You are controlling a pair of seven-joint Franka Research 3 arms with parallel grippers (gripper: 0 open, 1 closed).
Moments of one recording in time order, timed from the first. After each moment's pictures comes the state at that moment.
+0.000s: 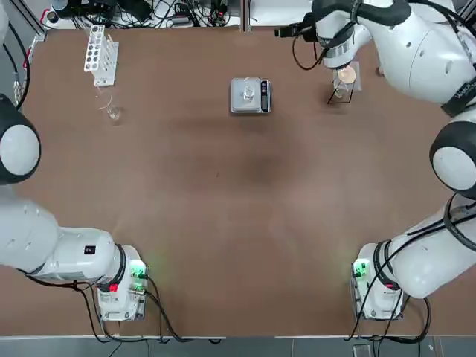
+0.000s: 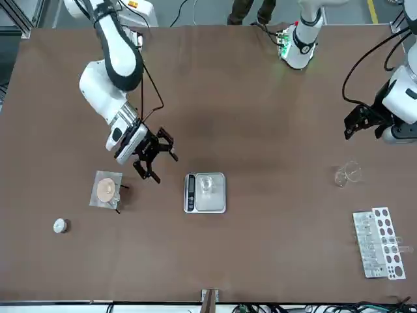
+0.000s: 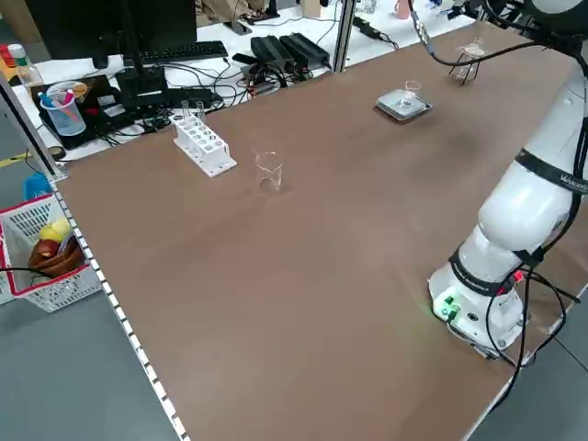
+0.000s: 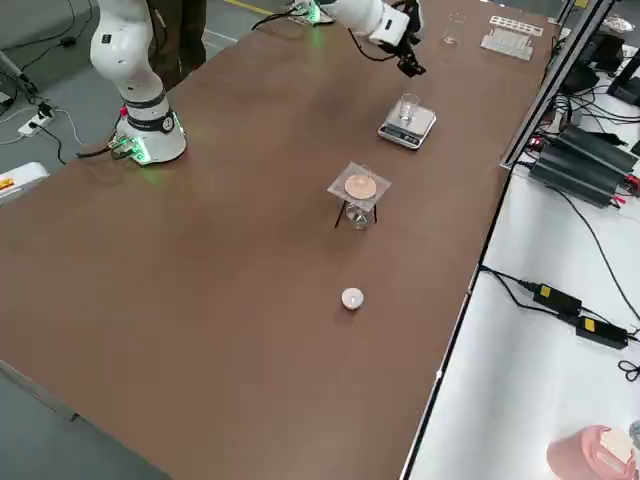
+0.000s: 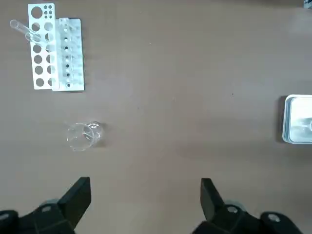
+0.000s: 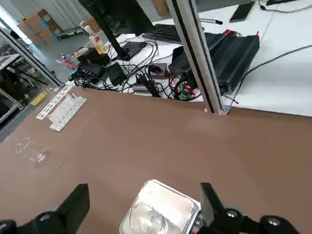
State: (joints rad) left arm -0.01 0.07 -0.11 -1.50 0.03 1.66 -0.14; right arm 0.56 0.19 -0.03 -1.97 1.32 2.83 -0.99
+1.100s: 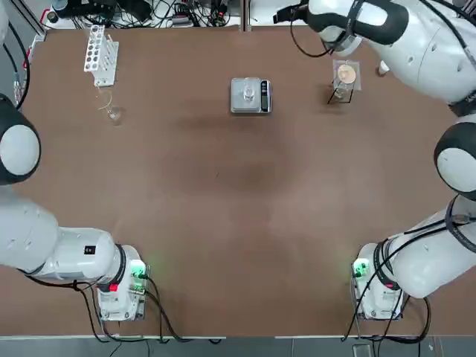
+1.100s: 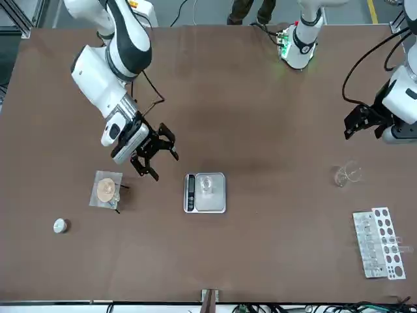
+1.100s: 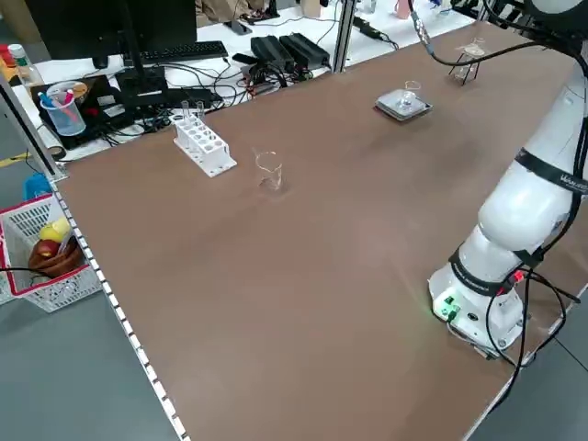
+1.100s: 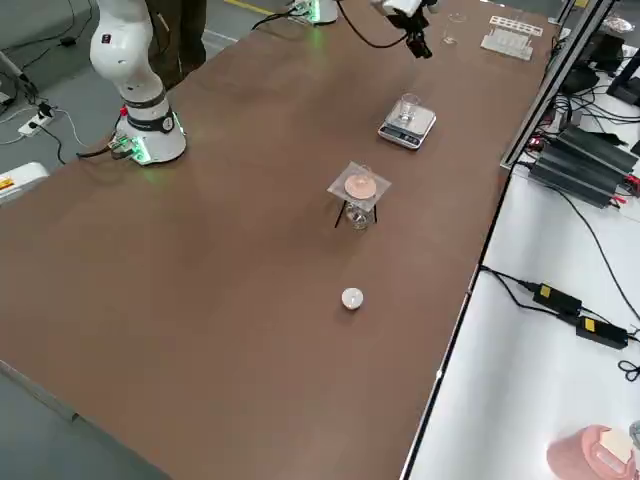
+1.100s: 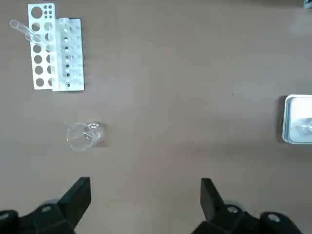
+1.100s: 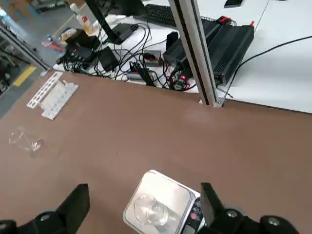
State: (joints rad) left arm -0.01 0.07 -0.11 -1.50 0.03 1.66 -0.14; right arm 0.56 0.16 -0.06 -1.91 0.78 2.70 -0.55
